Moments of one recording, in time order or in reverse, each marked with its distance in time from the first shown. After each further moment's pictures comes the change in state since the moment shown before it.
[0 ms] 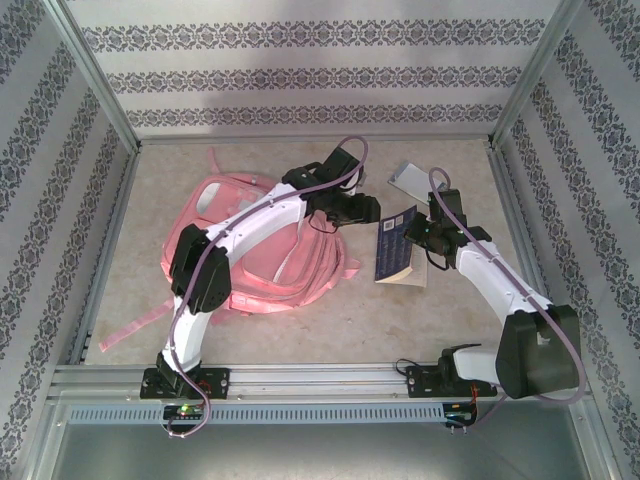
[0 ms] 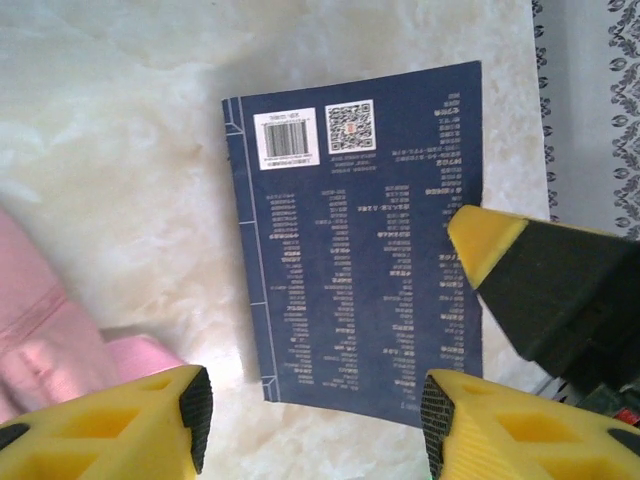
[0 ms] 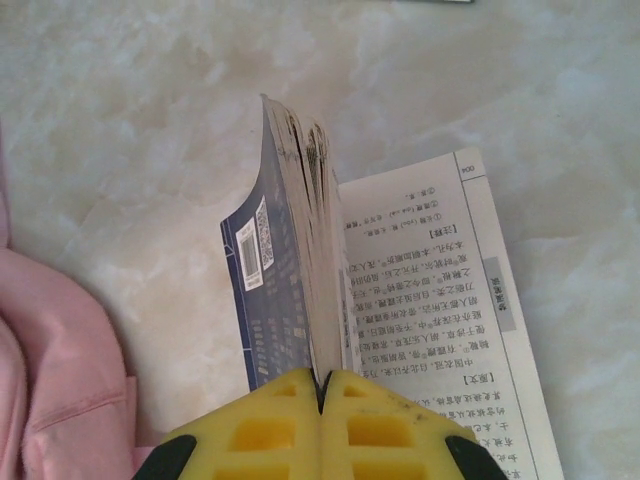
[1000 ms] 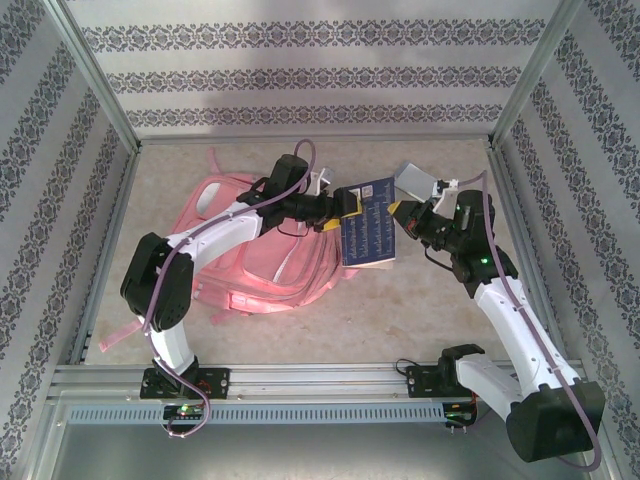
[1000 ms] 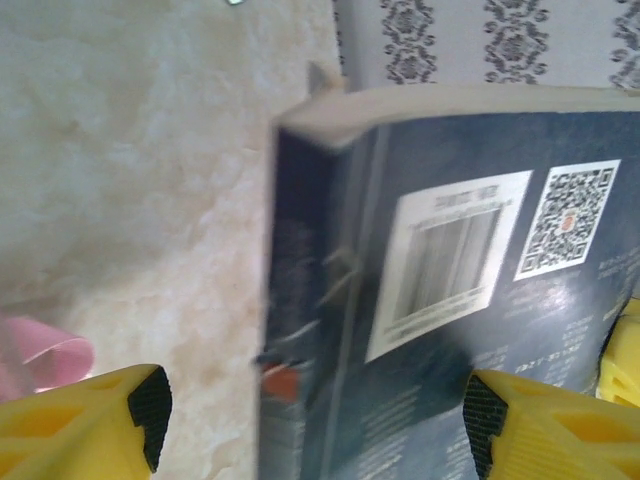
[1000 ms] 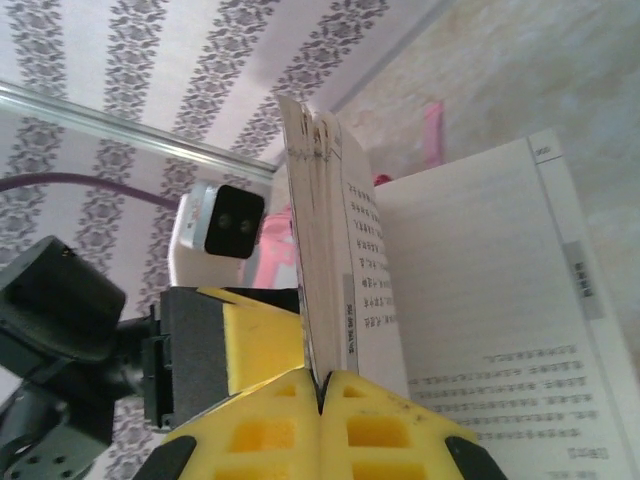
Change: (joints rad) left arm 0.154 -0.269 -0.552 0.639 0.423 -0.225; right arm 0.000 -0.319 -0.047 0.241 -0.541 0.339
